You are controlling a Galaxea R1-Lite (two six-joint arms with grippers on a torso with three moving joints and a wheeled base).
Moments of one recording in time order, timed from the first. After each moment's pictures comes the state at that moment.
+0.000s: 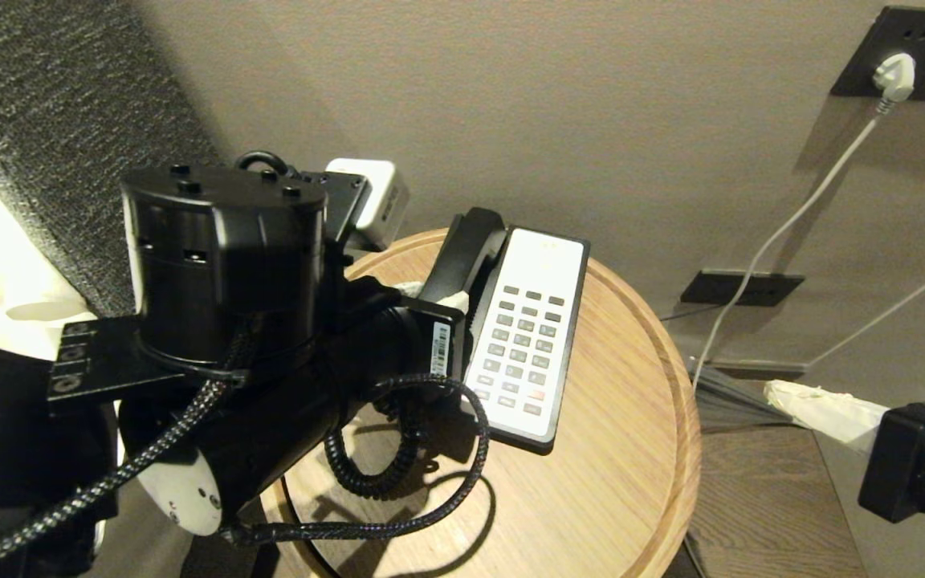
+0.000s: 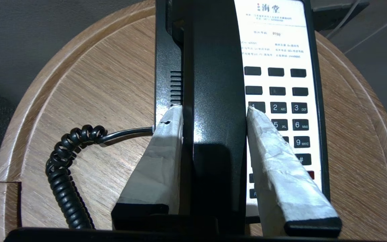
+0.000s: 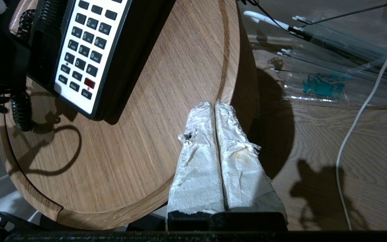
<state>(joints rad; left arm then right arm) -0.94 1.53 -0.96 -0.36 0.47 -0.11 0.80 1.07 -0.57 -0.18 -0.37 0.38</state>
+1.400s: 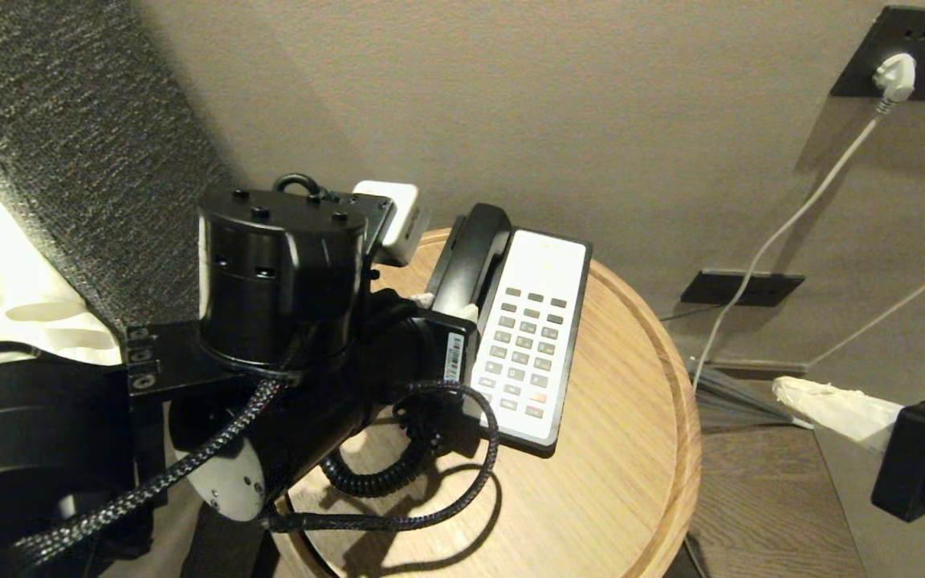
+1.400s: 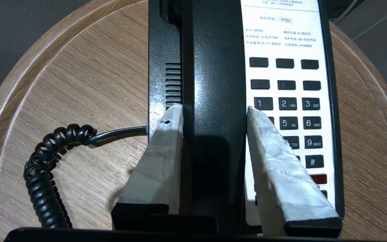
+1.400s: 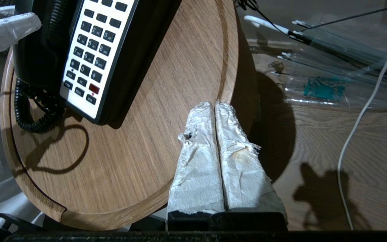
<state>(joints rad) -0.92 1.58 -0.96 -0.36 0.43 -0.12 0.80 1.06 -0.57 -0.18 -0.37 0.38</state>
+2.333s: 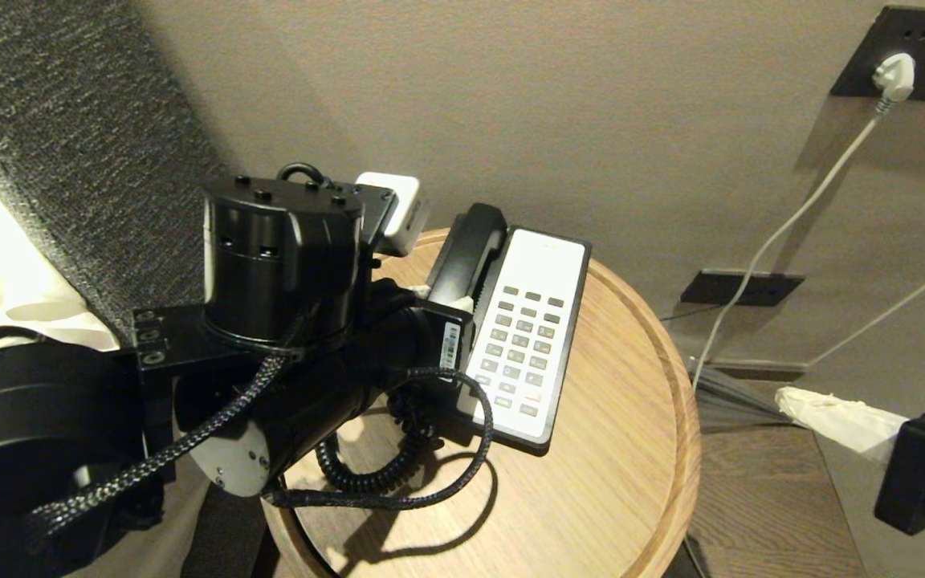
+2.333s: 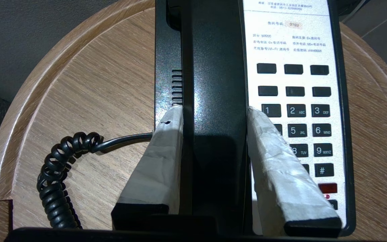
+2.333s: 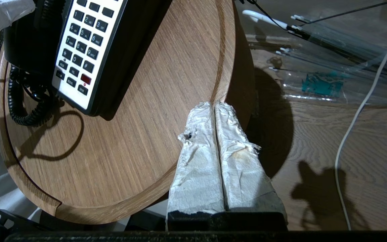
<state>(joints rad) -0.88 1.59 -0.99 -0.36 0.43 -0.08 0.80 1.04 -0.55 -0.18 -0.38 0.38</state>
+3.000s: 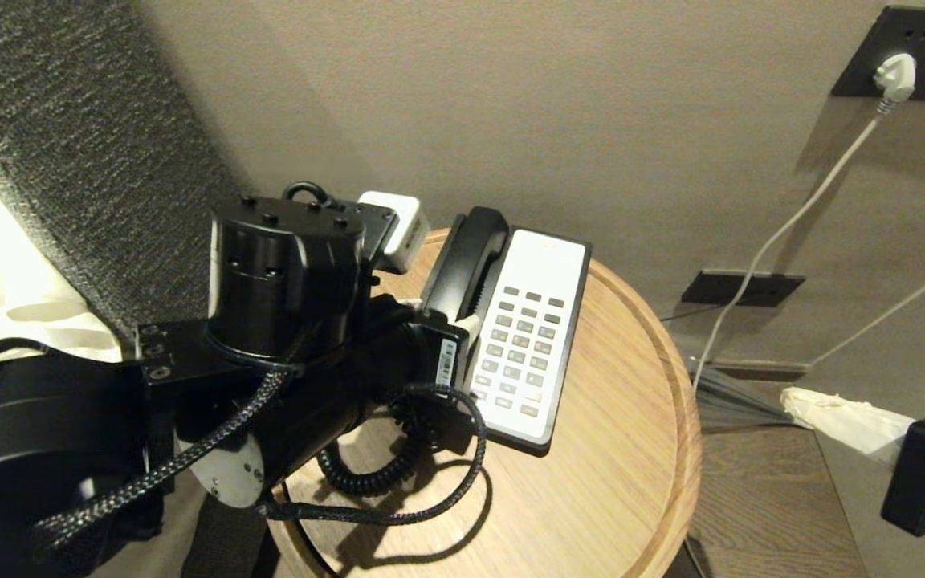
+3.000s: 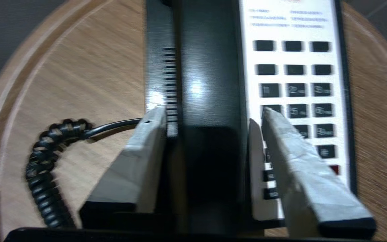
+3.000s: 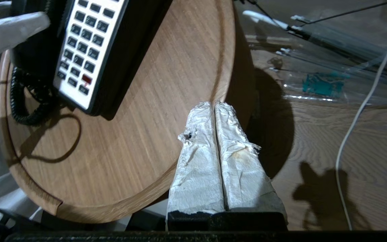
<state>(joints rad) -0.88 1.59 -0.95 -0.36 0.39 -0.08 0.80 1.03 -0.54 -0.18 -0.37 0.38</state>
